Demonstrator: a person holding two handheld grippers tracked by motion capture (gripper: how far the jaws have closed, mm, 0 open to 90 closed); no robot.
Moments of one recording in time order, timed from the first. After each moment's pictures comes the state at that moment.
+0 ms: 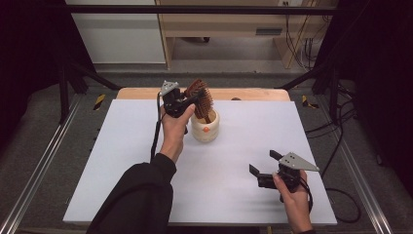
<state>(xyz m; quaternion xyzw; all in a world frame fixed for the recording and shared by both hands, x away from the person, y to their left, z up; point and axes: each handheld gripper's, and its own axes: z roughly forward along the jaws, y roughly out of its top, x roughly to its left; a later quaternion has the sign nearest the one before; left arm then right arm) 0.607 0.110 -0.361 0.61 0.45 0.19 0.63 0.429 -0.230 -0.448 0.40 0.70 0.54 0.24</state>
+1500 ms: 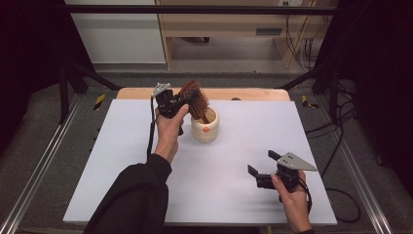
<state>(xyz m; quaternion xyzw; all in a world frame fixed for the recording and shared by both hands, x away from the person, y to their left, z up) 0.610 0.128 -0.369 0.59 0.47 0.17 0.63 0.430 -0.227 -0.449 0.40 0.71 0.53 0.23</state>
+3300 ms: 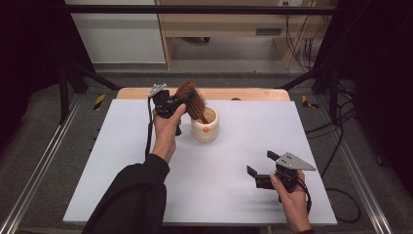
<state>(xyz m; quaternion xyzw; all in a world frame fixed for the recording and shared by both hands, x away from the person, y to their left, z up) 0.614 0.137 -0.375 0.58 0.49 0.16 0.63 0.431 -0.225 -0.450 0.39 0.71 0.53 0.23</state>
